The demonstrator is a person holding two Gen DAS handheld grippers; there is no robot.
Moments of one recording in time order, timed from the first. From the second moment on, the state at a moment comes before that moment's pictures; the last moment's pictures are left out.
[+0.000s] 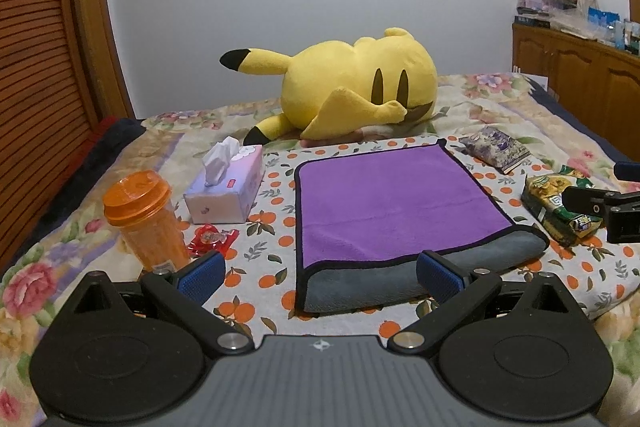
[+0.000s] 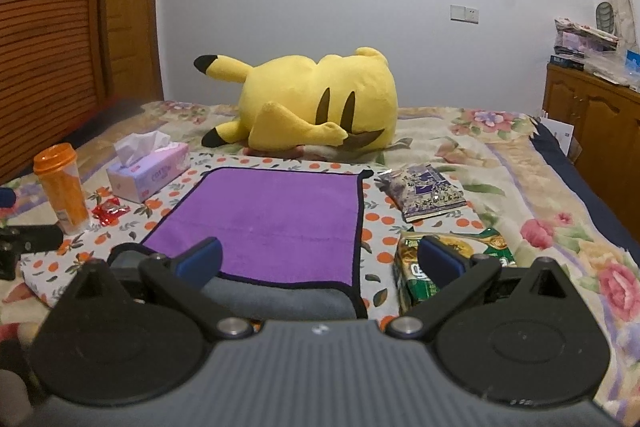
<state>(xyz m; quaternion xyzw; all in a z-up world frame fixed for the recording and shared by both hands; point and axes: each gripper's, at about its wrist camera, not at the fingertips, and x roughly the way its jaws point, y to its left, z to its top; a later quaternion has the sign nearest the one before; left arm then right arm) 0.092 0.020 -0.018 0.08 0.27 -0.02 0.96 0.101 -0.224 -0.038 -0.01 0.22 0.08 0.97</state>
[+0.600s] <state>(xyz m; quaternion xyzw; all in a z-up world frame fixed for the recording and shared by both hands) 0.135 0.031 -0.034 0.09 0.30 -0.02 0.95 0.143 -0.227 -0.049 -0.02 0.25 0.09 0.96</state>
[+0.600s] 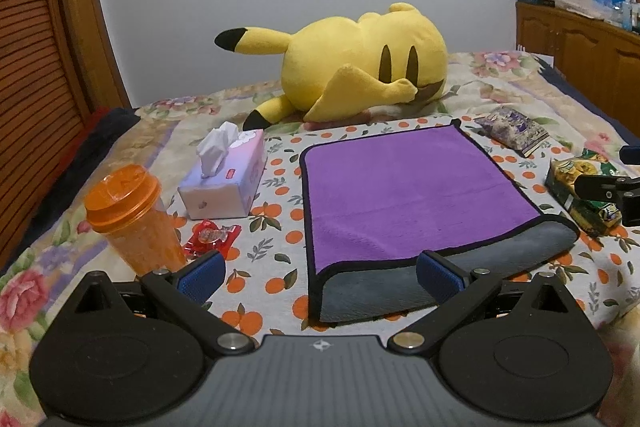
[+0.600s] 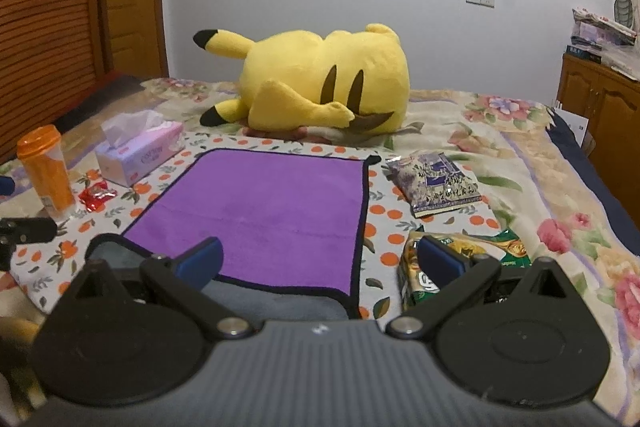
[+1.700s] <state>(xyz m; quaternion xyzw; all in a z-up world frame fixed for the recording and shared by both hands) 0.203 0.049 -0.082 0.07 0.39 -0.06 0.92 0.198 -0.232 -0.099 -0.03 0.37 0.14 0.92</state>
